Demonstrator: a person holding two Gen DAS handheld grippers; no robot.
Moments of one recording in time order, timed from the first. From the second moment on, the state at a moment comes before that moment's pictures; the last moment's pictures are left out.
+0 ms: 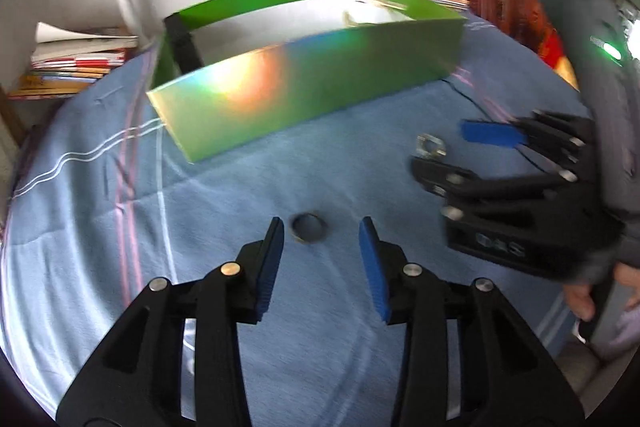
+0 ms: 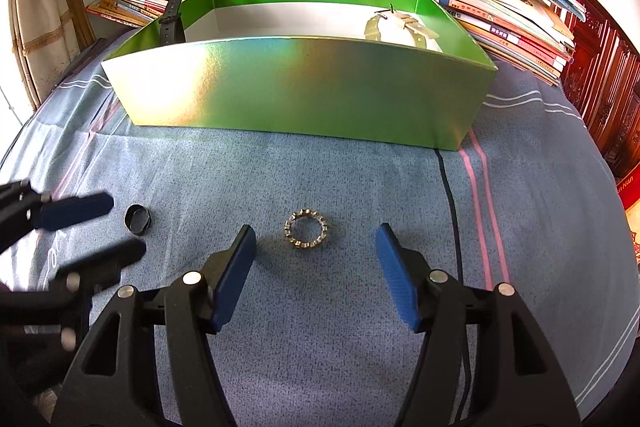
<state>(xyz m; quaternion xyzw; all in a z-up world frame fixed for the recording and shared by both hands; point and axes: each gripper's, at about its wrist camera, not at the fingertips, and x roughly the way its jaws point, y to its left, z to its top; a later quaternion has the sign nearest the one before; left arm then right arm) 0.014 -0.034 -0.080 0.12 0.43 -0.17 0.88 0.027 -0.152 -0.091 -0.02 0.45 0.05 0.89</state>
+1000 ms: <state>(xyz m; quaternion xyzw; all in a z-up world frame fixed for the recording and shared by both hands) 0.029 0.013 -0.086 0.05 0.46 -0.06 0.88 0.029 -0.147 -0.091 -0.02 0.44 0.06 0.89</state>
